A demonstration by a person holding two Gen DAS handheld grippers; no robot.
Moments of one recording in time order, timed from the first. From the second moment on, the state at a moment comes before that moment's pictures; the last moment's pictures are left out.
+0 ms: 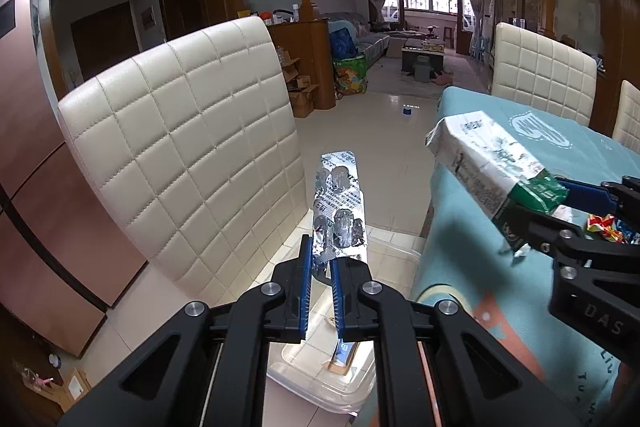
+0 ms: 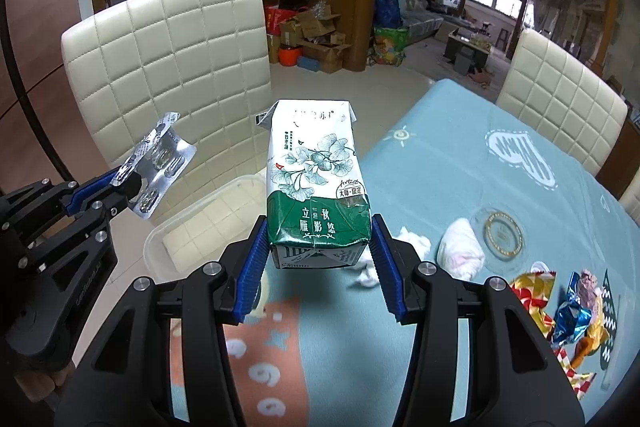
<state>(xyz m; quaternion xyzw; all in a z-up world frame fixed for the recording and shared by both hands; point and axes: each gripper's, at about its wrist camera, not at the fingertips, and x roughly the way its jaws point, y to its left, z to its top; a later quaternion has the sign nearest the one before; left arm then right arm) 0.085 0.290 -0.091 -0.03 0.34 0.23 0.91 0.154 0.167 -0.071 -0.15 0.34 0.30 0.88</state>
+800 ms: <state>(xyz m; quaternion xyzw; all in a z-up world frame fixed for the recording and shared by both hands) 0.055 0.333 -0.114 -0.04 0.33 0.31 0.89 0.157 0.228 -0.109 -0.19 0.38 0.35 0.84</state>
